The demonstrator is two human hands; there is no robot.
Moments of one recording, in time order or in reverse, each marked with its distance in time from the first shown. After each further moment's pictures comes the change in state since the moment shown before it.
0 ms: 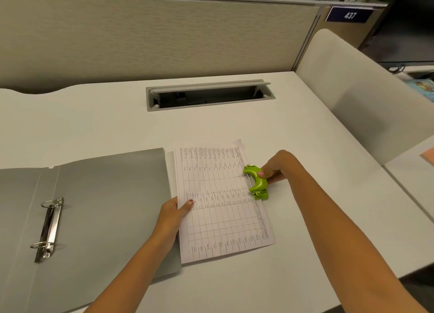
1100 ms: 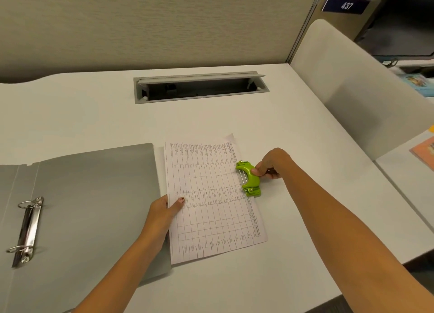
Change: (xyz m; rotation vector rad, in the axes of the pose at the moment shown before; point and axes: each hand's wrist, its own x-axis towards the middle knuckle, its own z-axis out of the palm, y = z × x) left_hand 0.001 0.000 0.001 0.074 0.014 -0.001; right_hand 0.046 0.000 -0.001 -0.524 -0.191 0.229
